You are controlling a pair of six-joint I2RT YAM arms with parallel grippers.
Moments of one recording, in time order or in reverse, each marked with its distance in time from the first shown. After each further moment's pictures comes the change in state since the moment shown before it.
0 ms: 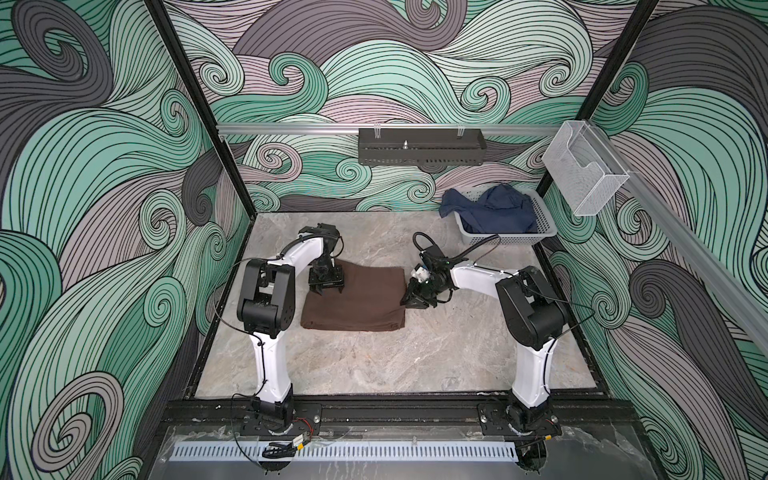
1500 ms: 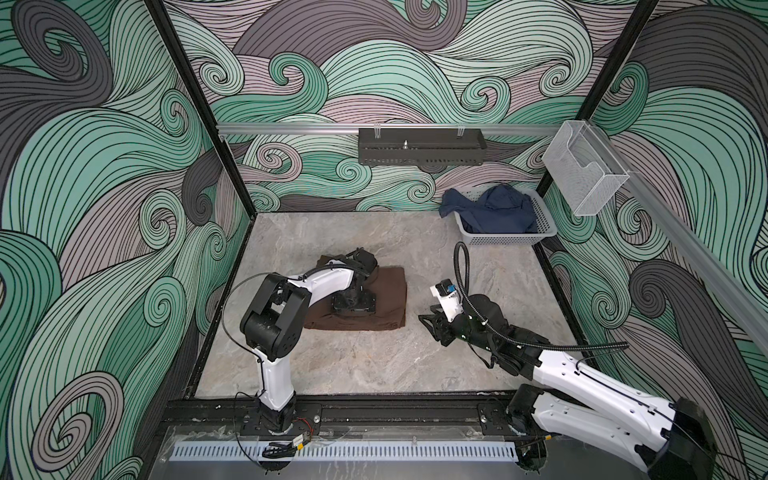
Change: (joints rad) left arm -0.301 -0.084 -0.268 0.237 -0.089 -0.212; right arm 0.334 -1.043 -0.667 0.309 0.544 -0.469
